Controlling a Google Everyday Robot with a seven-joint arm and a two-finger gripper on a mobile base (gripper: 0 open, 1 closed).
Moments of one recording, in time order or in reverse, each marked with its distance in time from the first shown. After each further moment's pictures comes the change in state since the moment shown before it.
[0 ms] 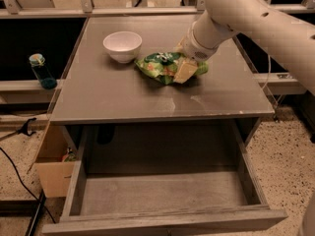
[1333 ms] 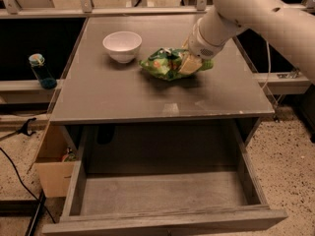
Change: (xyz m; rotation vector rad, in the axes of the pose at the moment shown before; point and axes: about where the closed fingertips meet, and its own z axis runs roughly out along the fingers) arm 0.005 0.003 -0.019 -0.003 0.003 0.010
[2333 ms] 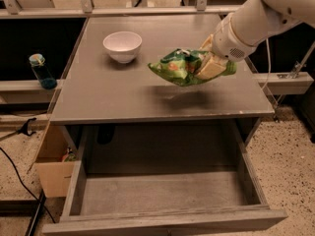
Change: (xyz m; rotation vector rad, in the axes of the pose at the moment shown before) arm 0.014 0.048 -0.078 -0.035 -0.066 0.032
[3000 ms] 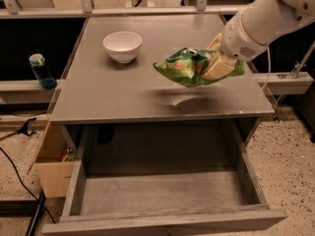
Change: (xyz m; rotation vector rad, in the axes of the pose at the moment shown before) arm 0.003 0.010 -0.019 -0.013 -0.001 0.023
